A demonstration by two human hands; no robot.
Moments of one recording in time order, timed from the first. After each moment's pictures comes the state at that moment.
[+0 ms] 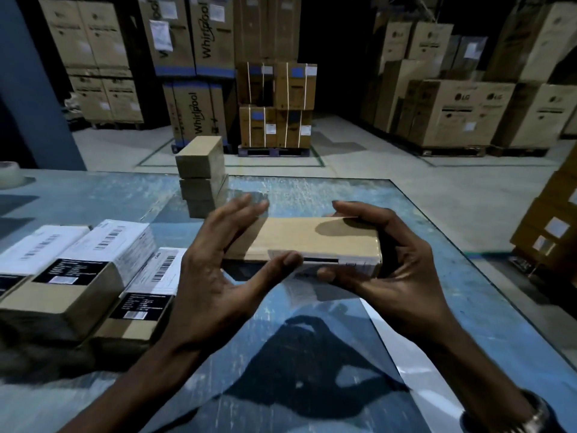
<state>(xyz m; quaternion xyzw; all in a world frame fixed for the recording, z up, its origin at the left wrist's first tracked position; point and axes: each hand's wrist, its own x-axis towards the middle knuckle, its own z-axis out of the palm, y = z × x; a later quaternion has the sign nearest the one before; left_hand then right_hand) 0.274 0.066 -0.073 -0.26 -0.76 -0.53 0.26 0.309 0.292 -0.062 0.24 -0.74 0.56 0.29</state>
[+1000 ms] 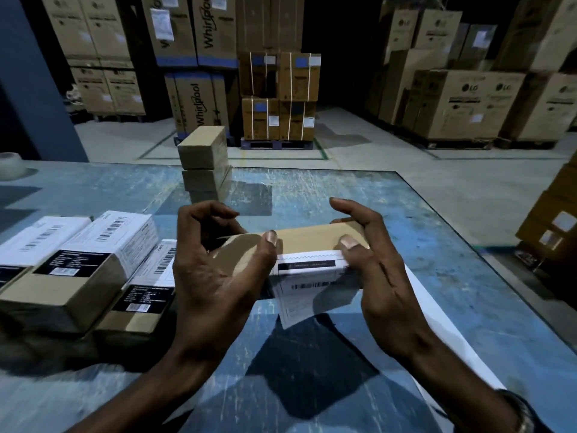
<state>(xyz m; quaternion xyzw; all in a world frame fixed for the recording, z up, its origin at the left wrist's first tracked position) 0.275 0.077 -0.087 -0.19 -0.69 -0.61 0.34 0.306 0.272 -0.091 0.16 -0.77 0.57 0.25</state>
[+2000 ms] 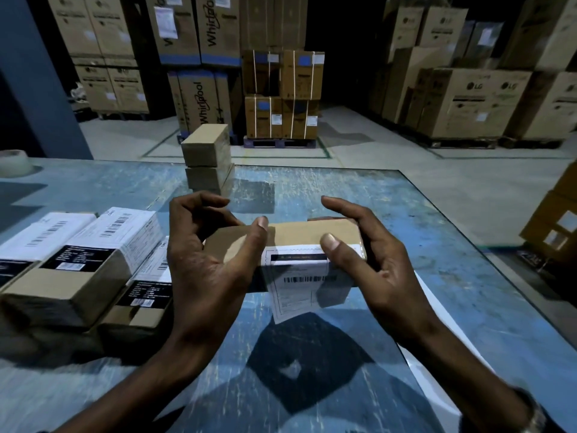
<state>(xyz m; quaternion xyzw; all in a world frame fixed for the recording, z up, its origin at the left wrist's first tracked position) 0.270 0.074 -0.082 -0.15 -0.69 -0.61 0.36 0.304 0.274 -0.079 0.15 -0.75 0.62 0.17</state>
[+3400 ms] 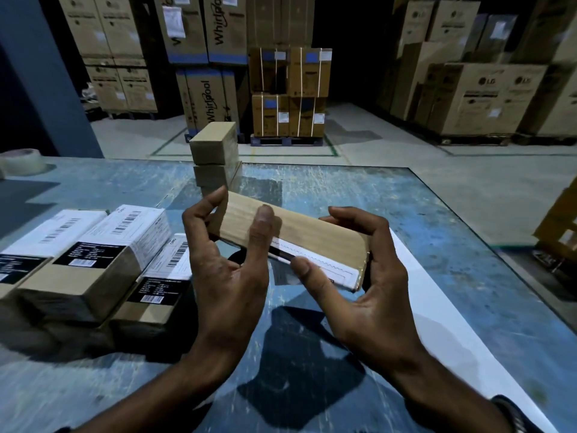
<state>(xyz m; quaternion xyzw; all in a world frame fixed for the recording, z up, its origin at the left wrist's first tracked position) 0.273 0.089 -0.090 -0.10 -0.62 -0.71 0.31 0.316 0.239 -0.094 0.15 -0.75 0.56 0.31</state>
